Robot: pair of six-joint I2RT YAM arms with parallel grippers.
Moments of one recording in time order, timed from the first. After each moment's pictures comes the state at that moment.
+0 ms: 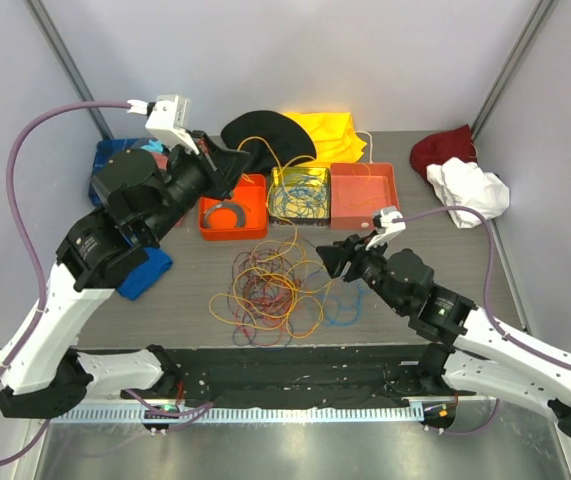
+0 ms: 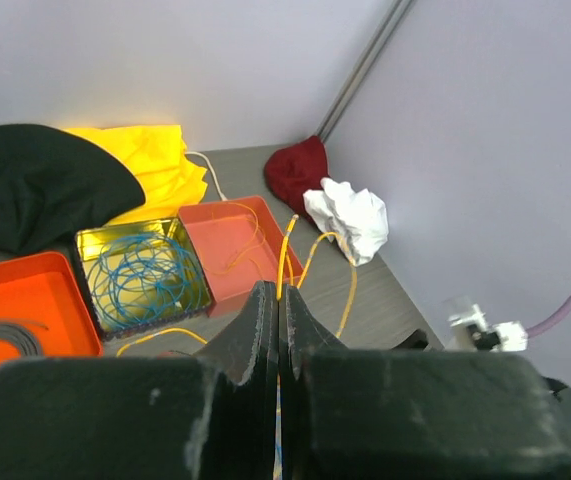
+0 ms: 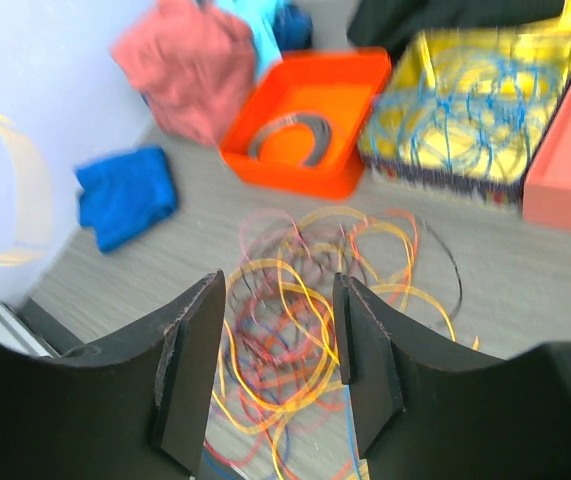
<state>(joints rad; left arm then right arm) -0.83 1.15 1.74 -0.58 -0.26 -0.41 0.95 0.78 0.64 0.00 0.35 0.48</state>
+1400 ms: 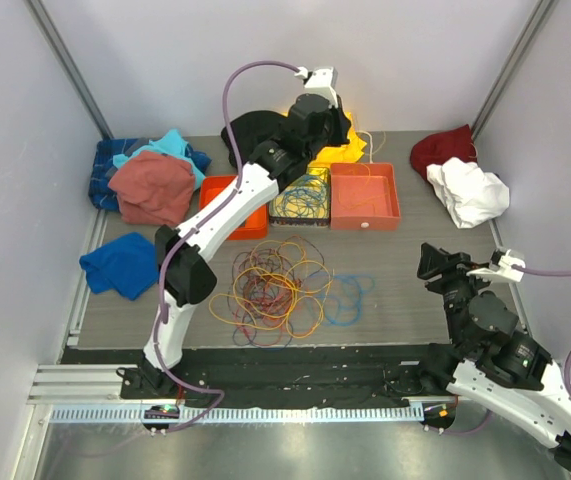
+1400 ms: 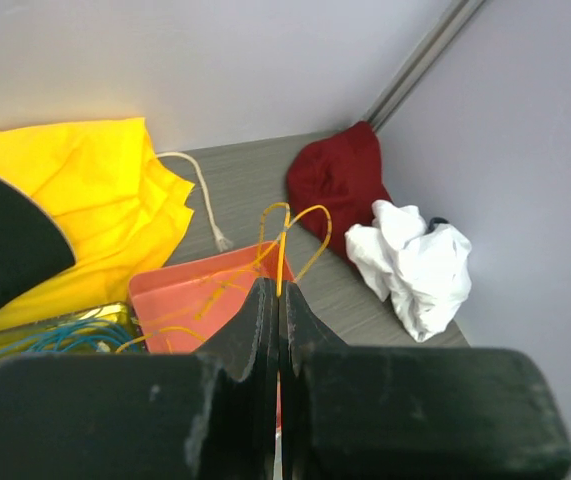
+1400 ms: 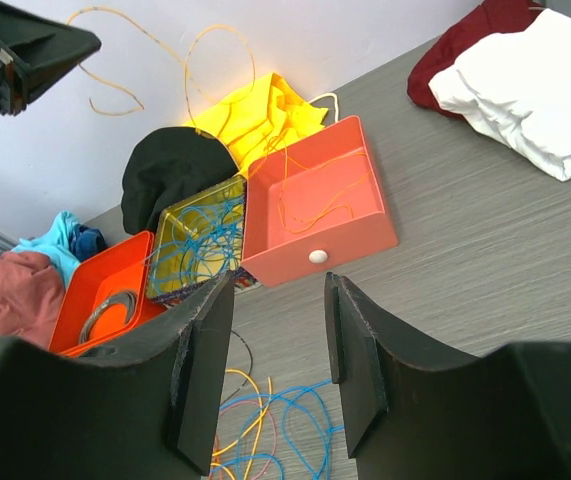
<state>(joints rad) -0.75 2.14 2.27 -0.29 -0.20 -0.42 0.95 0.21 0.62 -0.44 1.02 0.53</state>
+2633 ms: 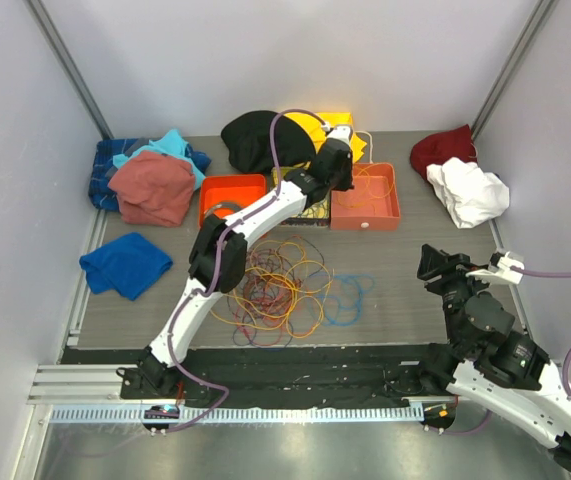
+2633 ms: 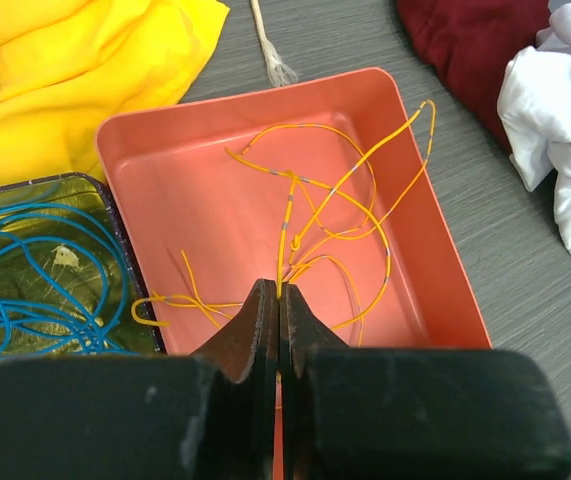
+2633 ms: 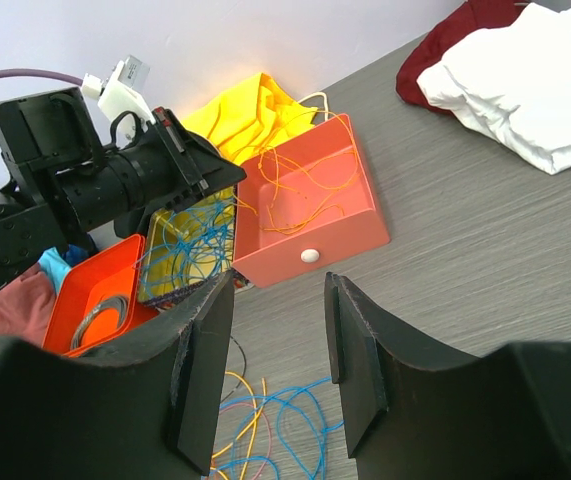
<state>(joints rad) -0.75 2.45 2.25 -0.28 -0.15 -0.45 0.95 0.20 0.60 -0.45 1.05 0.55</state>
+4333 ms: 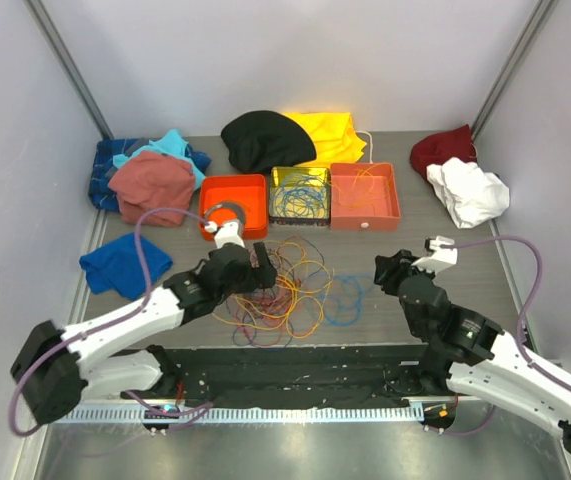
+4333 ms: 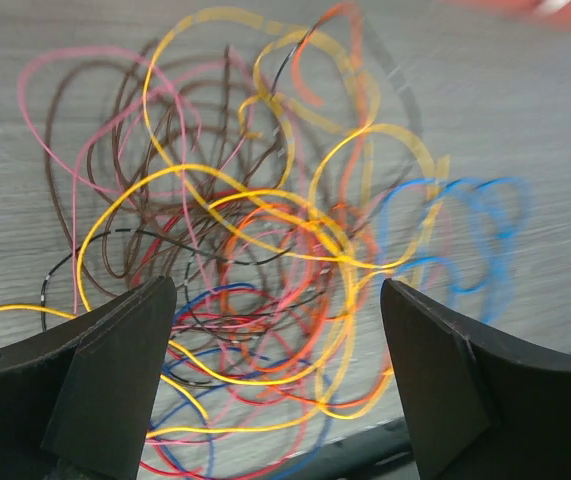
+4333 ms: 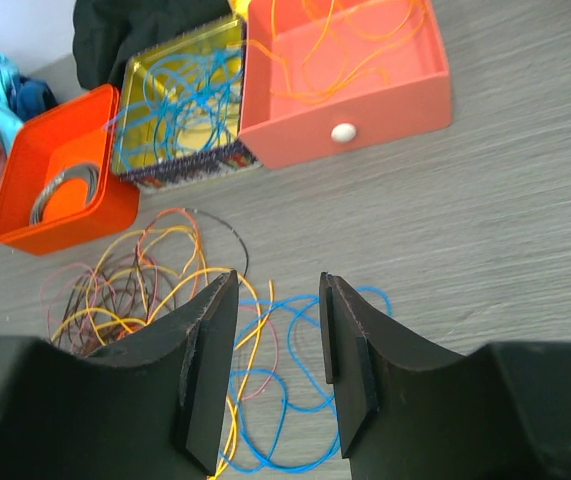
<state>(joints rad) -0.83 1.15 0.66 -0.23 -0.30 -0.80 0.95 0.49 0.52 -0.42 0.86 0.73</state>
